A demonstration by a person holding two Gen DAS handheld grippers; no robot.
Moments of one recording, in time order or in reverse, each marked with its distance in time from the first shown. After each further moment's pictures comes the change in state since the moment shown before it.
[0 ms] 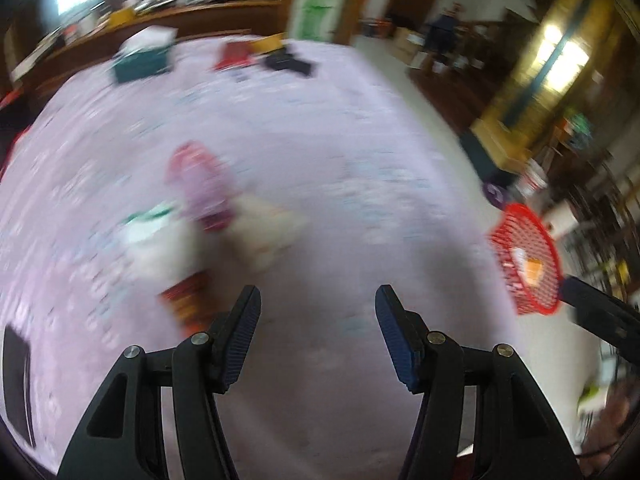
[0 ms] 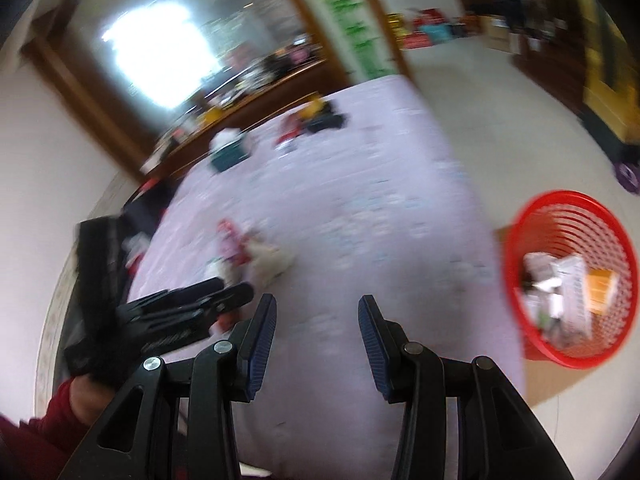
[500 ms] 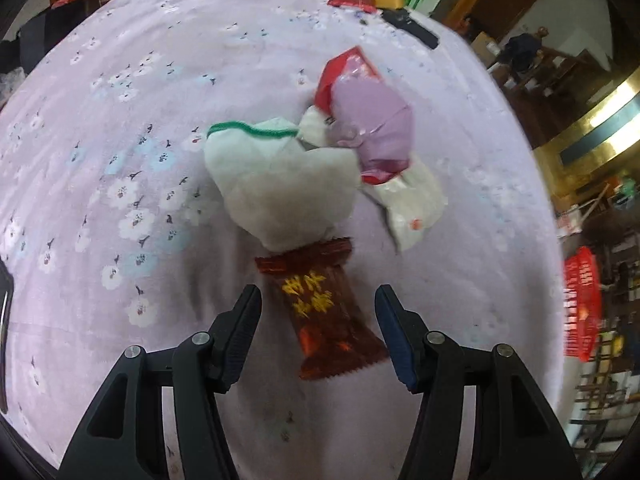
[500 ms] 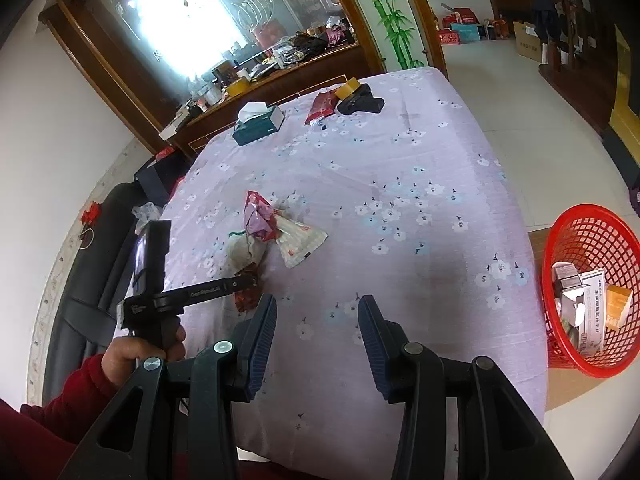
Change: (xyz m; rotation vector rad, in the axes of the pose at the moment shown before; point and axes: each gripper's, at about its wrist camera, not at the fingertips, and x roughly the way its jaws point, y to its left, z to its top) left arm 0.061 0.090 -0.013 -0.236 0.122 0.079; right arm 0.015 0.025 -0.006 -0.075 0.053 0.001
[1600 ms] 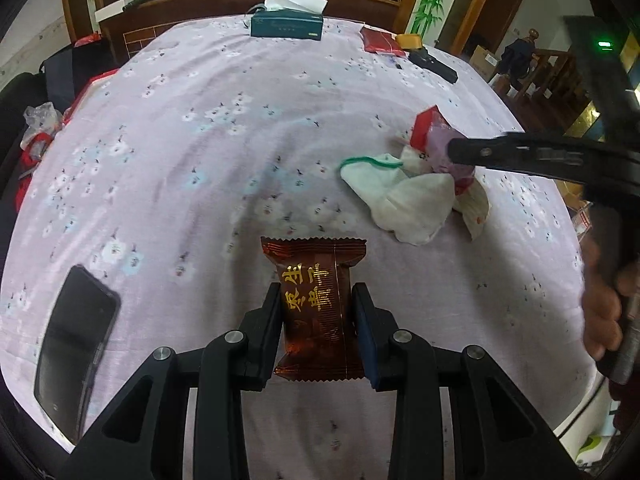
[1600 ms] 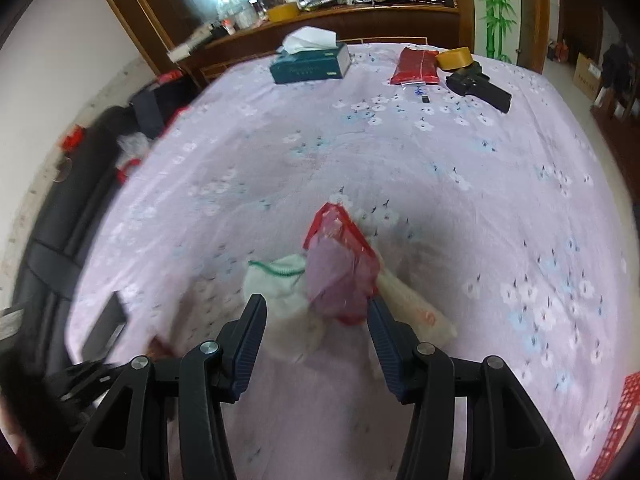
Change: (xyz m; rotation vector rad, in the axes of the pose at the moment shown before) left arm -0.073 0.083 -0.024 0.084 -0.148 0.069; right arm 0.226 0.127 0.082 -0.237 0.193 -0.079
